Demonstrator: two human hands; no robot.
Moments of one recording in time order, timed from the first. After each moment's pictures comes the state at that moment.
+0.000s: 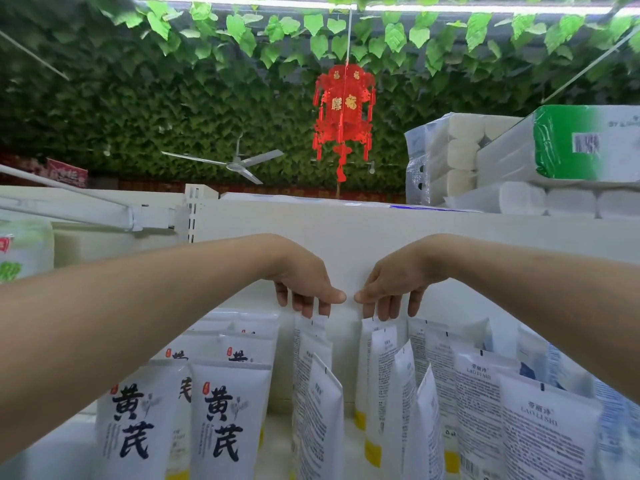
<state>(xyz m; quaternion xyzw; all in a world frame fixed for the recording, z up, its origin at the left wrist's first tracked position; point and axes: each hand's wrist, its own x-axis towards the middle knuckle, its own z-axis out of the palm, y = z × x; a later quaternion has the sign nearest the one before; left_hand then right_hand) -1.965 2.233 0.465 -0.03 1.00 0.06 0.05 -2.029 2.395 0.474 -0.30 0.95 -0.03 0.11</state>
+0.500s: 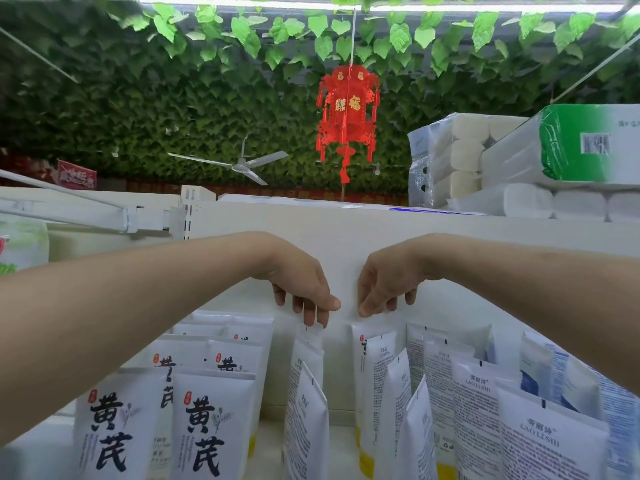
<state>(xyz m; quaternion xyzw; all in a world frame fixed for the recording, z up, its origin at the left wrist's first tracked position) -1.965 2.230 0.471 0.01 1.00 0.07 0.07 -2.034 2.393 0.480 -0.35 0.94 0.00 0.04</state>
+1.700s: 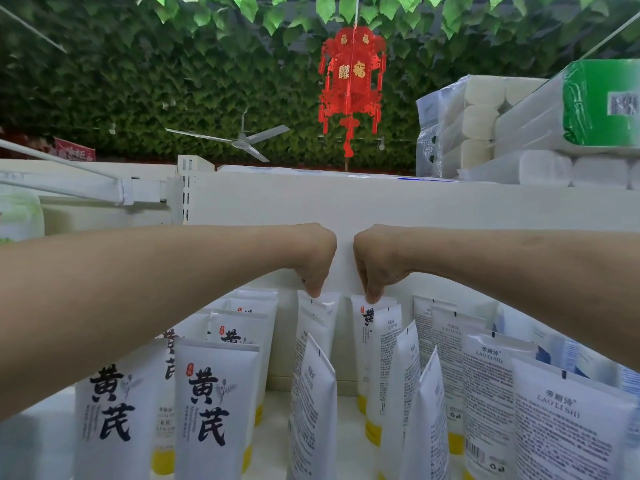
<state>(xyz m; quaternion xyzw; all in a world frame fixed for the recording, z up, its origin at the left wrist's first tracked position) -1.983 2.251 0.452 -0.05 0.98 -0.17 -0.11 -2.012 2.366 0.457 -0.33 0.92 0.17 -0.14</state>
